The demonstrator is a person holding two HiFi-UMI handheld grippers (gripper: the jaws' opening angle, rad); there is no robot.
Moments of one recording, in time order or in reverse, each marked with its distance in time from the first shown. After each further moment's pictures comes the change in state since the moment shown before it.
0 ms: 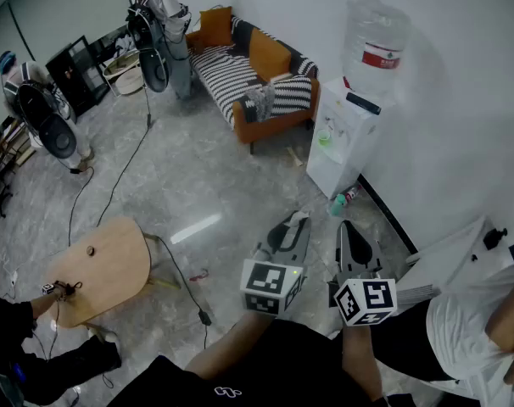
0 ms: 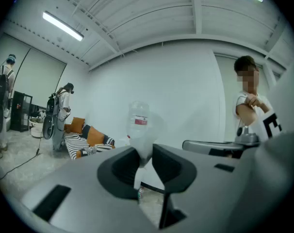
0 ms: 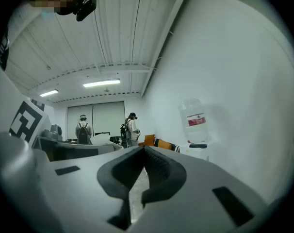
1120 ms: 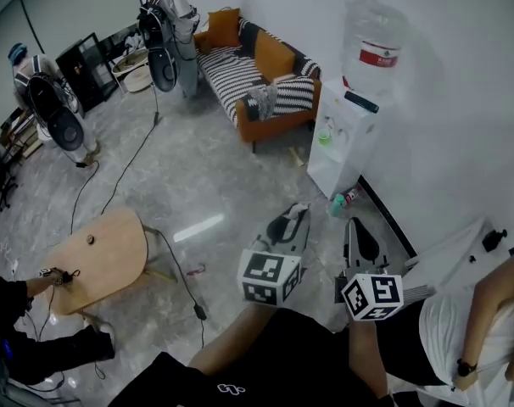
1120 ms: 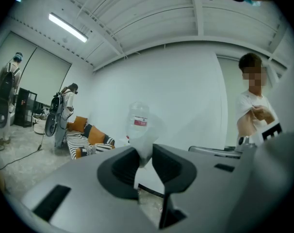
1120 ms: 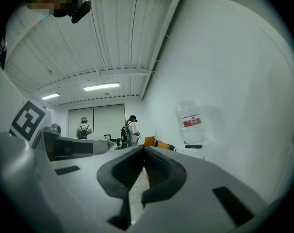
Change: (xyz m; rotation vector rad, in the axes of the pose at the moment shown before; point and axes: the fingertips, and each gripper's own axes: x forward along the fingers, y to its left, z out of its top) left arm 0.000 -0.037 -0.005 -0.042 -0.036 0.029; right arm -0.039 -0.045 -0.006 0.013 -0.034 0.013
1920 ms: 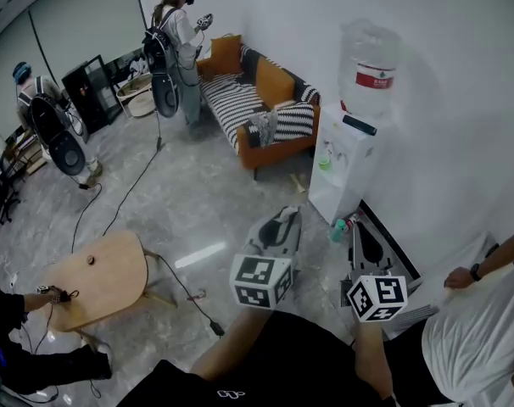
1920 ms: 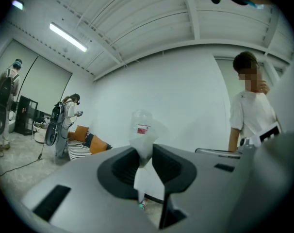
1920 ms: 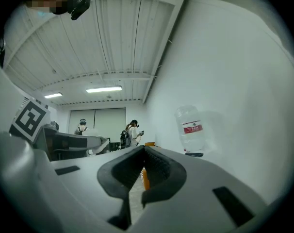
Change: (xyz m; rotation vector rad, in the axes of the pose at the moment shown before) left arm 0.023 0.024 0.016 0.040 -0.084 0.034; right arm 0.026 -0.029 0.005 -0.035 -0.061 0.014
